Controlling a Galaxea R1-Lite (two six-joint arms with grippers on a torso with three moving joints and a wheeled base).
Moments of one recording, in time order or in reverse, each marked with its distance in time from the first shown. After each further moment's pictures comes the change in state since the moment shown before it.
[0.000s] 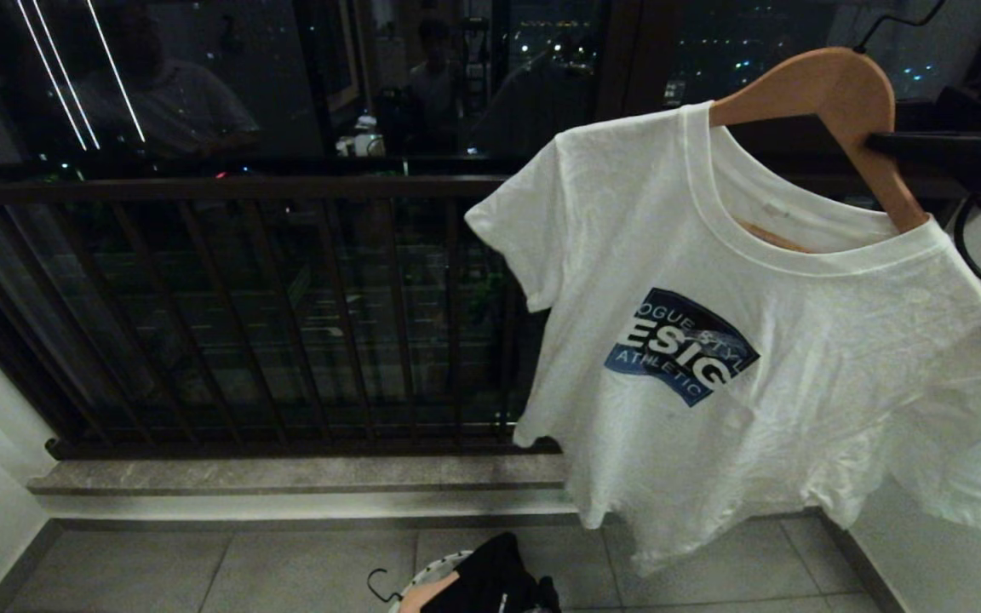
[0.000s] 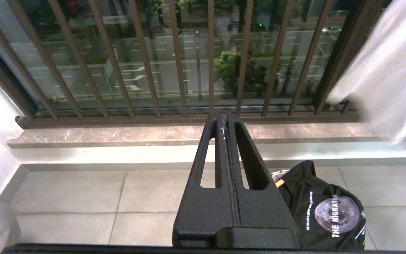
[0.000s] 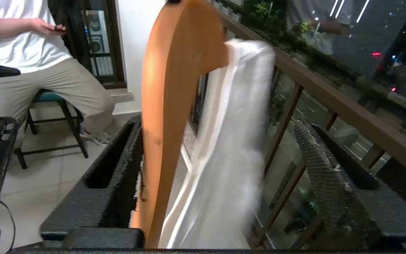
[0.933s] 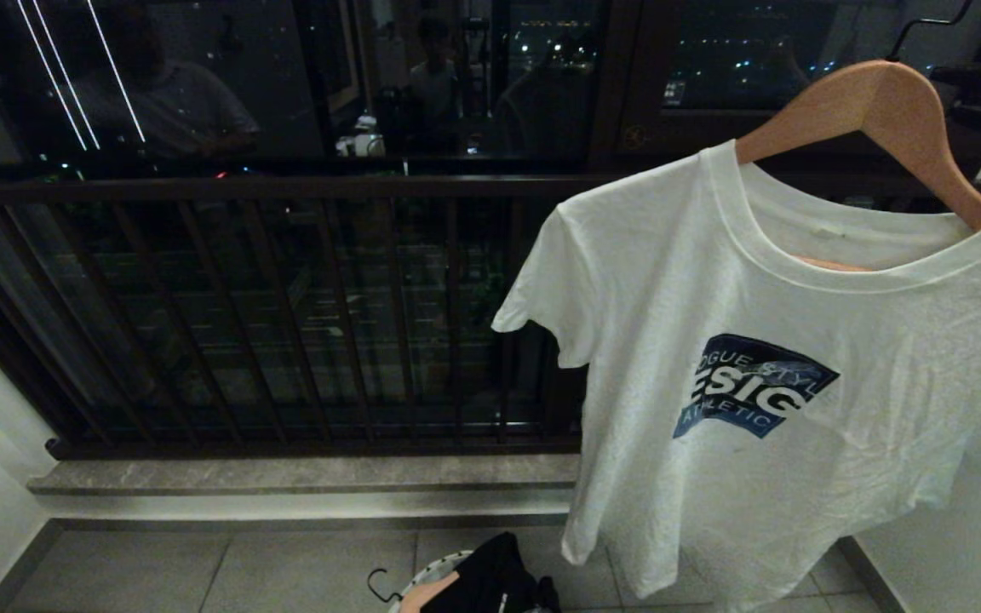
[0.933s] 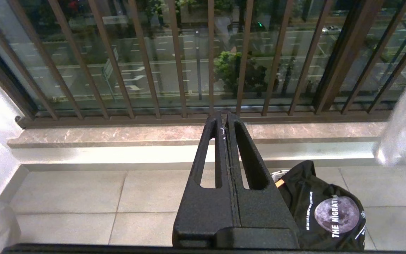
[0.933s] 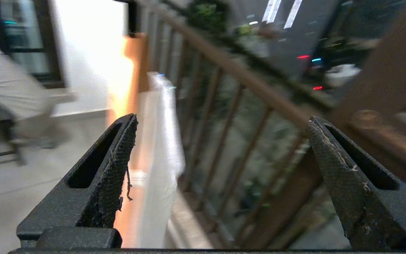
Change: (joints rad) left arm 0.000 0.000 0.000 0.000 0.000 0.000; right arm -0.159 -0.100 0.089 -0.093 -0.065 0.000
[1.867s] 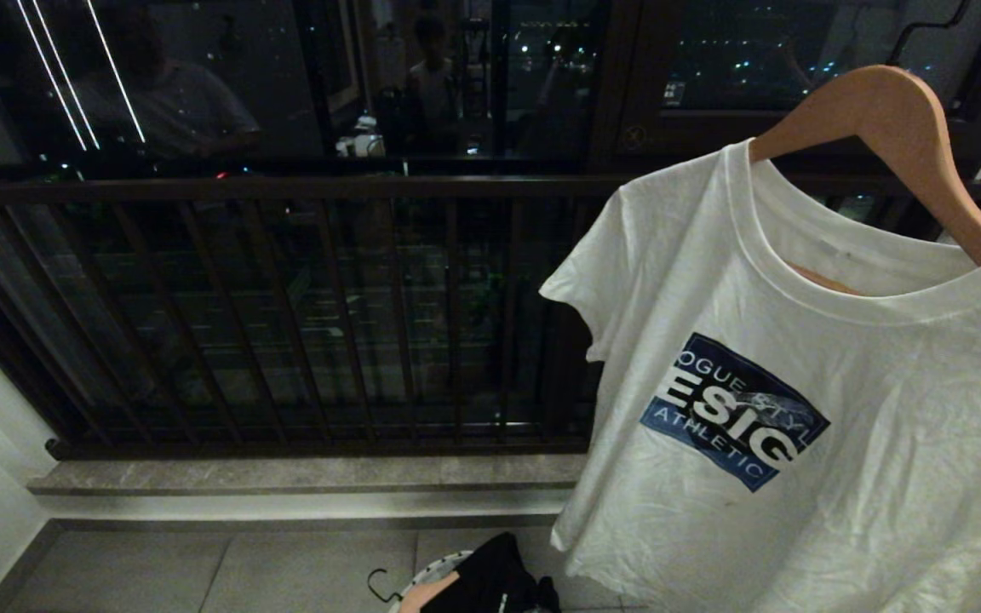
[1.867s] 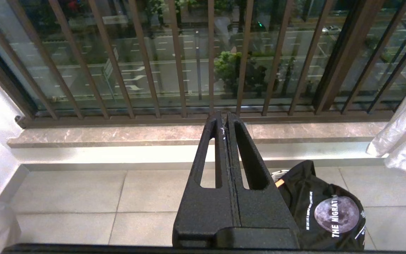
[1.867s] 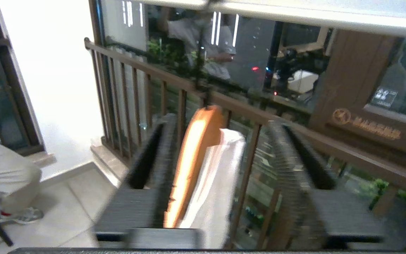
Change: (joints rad) left arm 0.000 0.000 0.000 0.000 0.000 -0.002; right arm -0.105 -0.413 0.428 -0.093 -0.188 0.220
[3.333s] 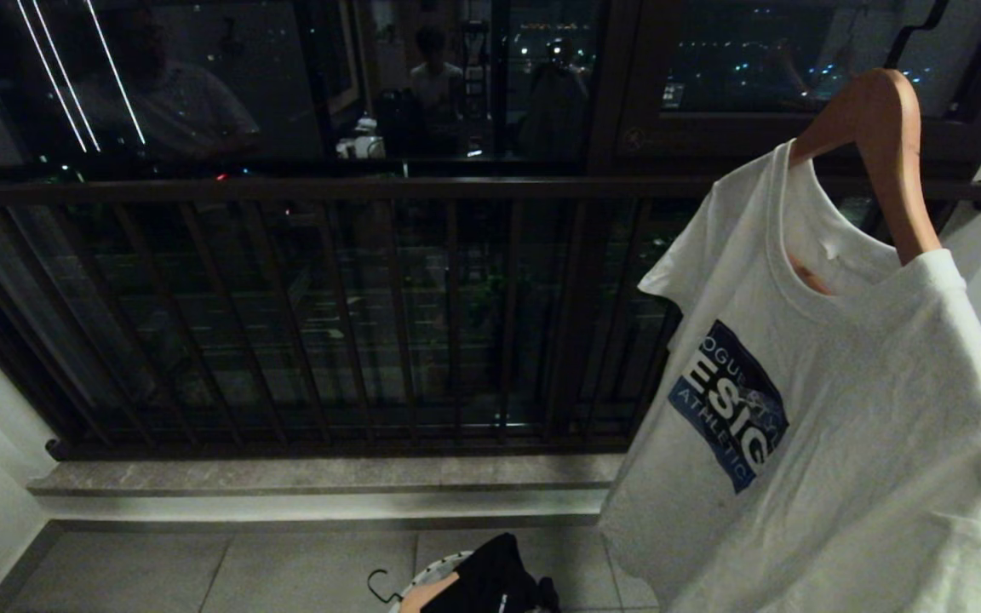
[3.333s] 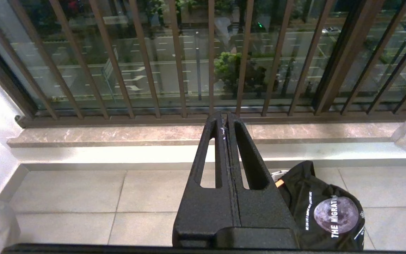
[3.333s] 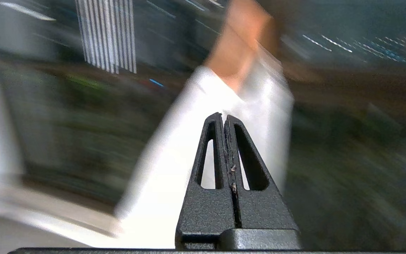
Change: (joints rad) left arm 0.001 0.000 0.000 0.001 0.000 -0.001; right arm 0.501 -0.969 0.762 0.745 -0.899 -0.671
